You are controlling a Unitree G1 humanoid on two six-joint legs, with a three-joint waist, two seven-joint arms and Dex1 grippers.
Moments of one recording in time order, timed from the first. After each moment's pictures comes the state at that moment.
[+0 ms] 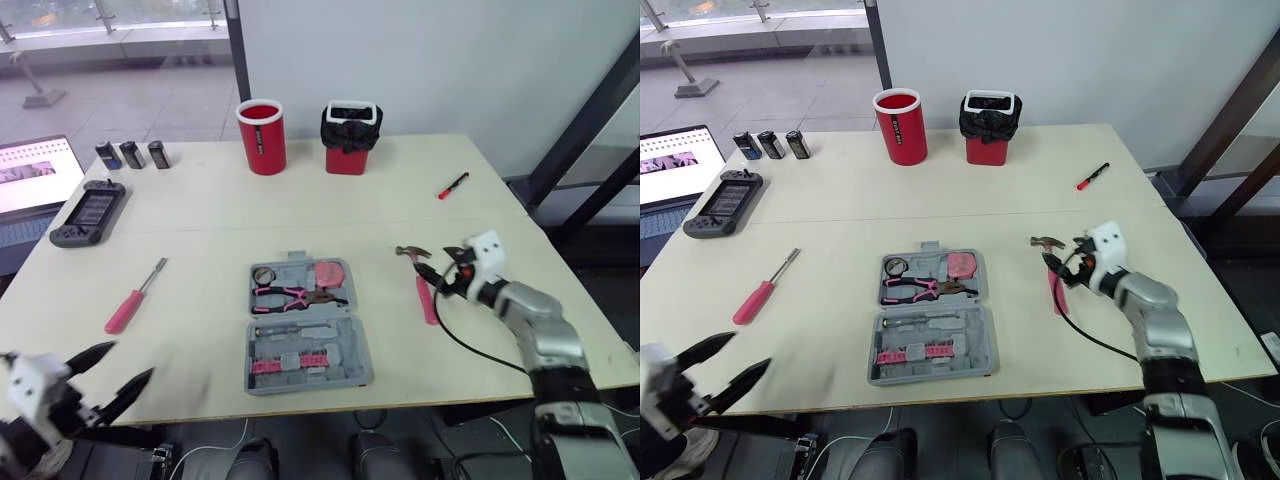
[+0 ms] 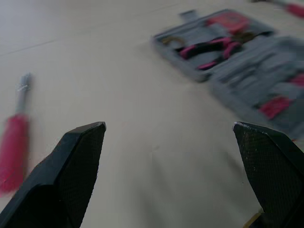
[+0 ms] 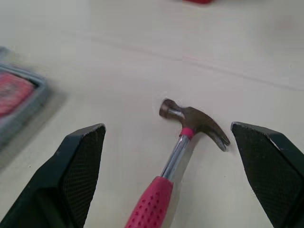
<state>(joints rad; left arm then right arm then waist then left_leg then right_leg) 0.48 0.65 0.52 -0.27 -0.58 0.08 -0.96 -0.52 -0.51 -0.12 0.41 0.19 0.31 0.61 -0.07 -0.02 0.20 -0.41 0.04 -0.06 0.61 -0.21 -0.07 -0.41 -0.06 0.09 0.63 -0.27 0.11</state>
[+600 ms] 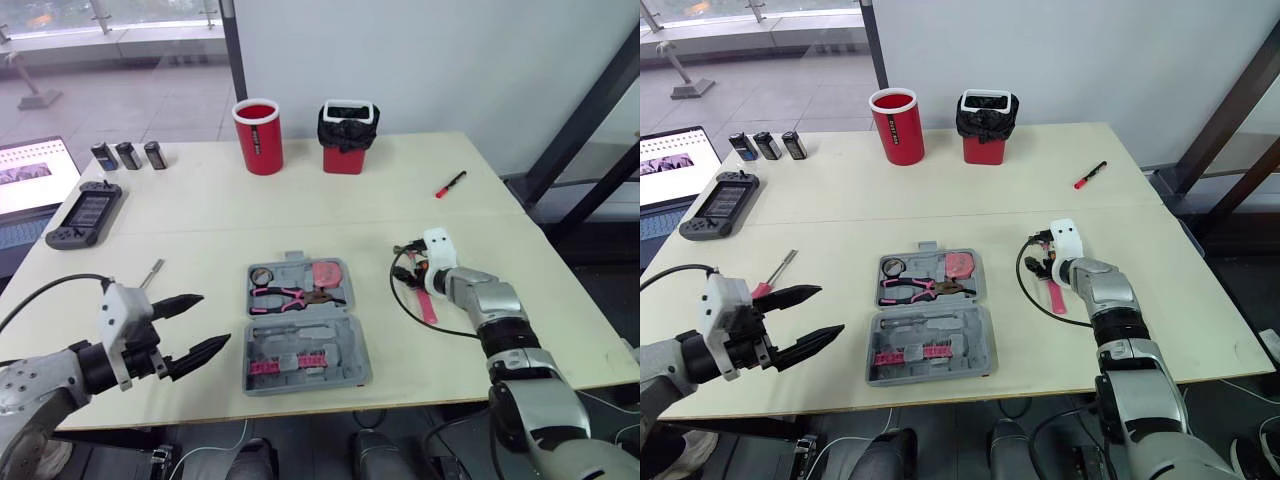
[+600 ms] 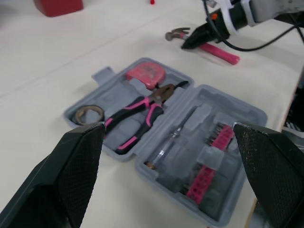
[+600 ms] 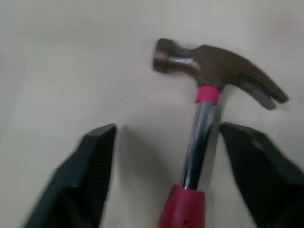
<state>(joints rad) 0.26 0.78 0.40 -0.55 -0.69 0.45 -0.86 -0.77 -0.38 -0.09 0.74 0.13 0.57 0.39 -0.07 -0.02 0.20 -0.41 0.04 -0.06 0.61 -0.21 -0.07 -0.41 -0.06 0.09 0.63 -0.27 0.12</state>
